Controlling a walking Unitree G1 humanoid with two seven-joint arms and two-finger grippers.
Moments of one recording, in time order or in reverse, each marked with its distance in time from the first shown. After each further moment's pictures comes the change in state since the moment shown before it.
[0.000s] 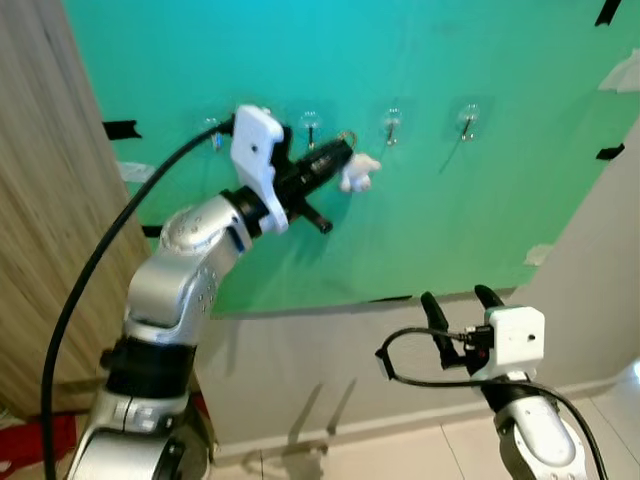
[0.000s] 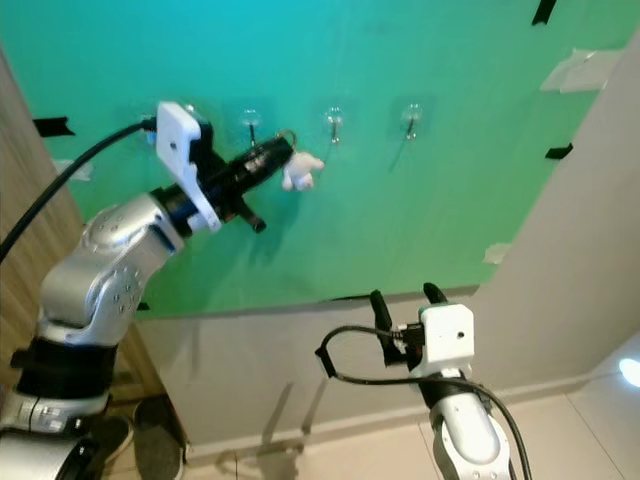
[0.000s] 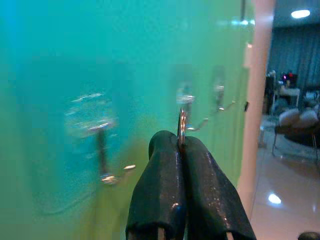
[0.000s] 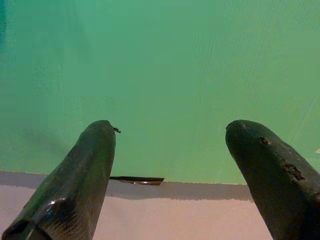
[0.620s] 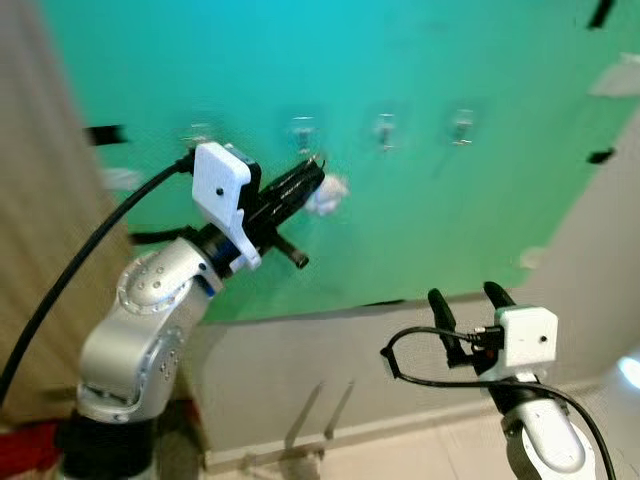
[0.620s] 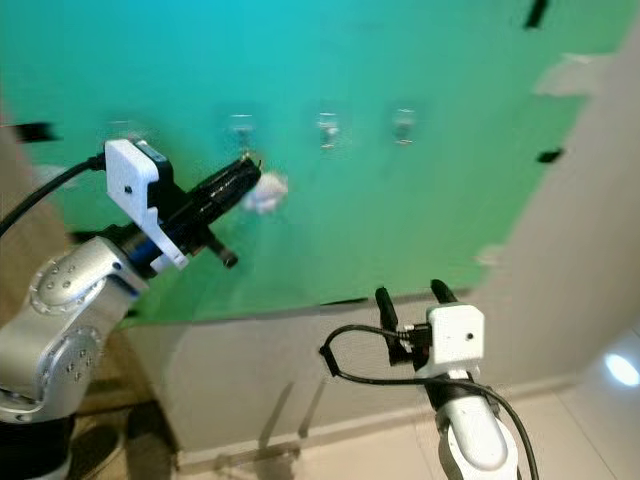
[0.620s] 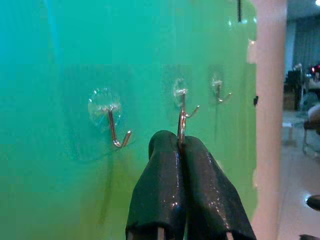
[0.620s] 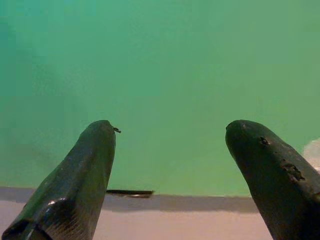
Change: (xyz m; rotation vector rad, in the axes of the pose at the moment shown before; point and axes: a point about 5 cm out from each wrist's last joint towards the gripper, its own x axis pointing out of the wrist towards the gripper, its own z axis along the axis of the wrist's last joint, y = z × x) left arm -0.044 -0.025 0.006 0.127 -0.002 0.054; right arm -0.004 -0.003 0.007 -0.006 -0.025 -0.016
